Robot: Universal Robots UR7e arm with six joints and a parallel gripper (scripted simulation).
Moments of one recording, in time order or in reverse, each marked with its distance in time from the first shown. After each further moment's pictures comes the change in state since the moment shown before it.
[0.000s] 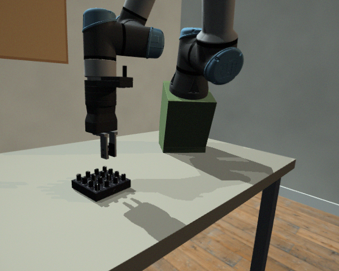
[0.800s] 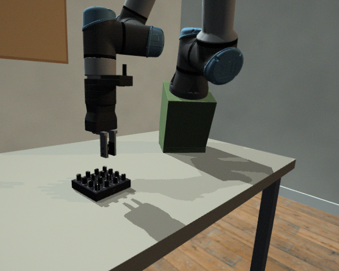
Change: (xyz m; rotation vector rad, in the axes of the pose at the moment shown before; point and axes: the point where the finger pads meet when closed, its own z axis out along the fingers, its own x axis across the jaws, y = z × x) arm 0.000 0.001 -0.003 -0.001 0.001 0.000
